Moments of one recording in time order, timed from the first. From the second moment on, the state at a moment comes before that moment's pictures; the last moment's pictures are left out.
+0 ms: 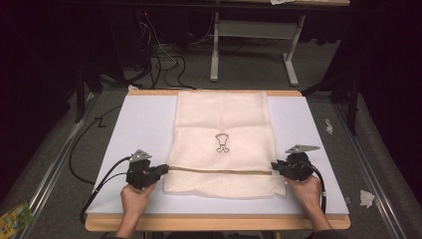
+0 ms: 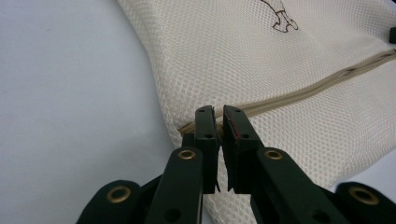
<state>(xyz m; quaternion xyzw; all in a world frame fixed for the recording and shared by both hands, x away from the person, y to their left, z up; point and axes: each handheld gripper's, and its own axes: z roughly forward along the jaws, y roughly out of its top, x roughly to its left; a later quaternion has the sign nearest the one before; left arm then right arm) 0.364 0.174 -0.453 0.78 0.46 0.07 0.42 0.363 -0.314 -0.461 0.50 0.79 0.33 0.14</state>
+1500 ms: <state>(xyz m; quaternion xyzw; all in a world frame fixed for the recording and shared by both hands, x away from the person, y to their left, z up) 0.340 0.233 -0.436 0.70 0.48 0.18 0.50 0.327 -0.366 -0.432 0.52 0.71 0.42 0.22</state>
